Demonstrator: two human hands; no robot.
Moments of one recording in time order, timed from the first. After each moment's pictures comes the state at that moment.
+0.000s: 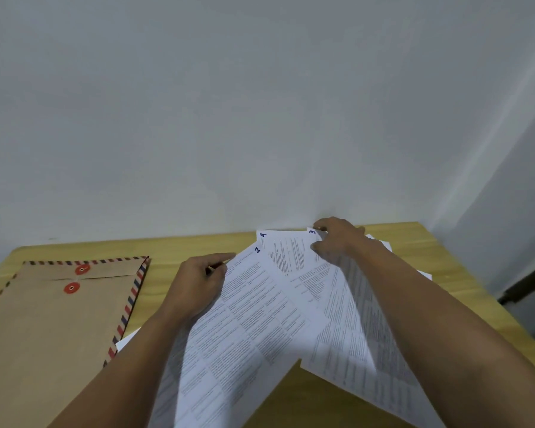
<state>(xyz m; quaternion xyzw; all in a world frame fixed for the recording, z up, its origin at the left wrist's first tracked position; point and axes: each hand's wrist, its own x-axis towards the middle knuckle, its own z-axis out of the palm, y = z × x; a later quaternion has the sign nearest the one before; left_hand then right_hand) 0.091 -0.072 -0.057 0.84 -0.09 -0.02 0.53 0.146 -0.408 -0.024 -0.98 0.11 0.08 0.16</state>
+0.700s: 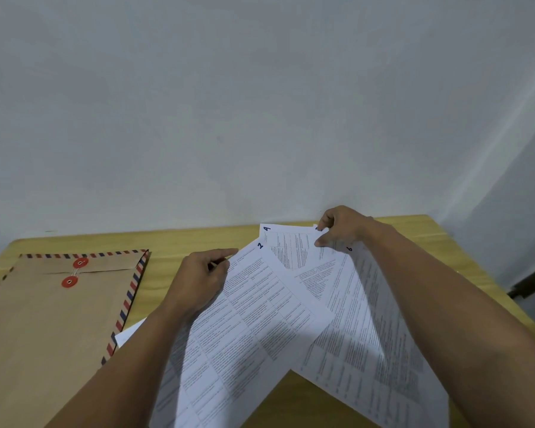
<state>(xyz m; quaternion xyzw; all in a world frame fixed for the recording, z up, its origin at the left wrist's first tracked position) 0.095 -0.075 -0.066 0.83 -0.08 -0.04 0.55 0.171 -0.437 -0.031 -0.95 0.08 0.14 0.27</state>
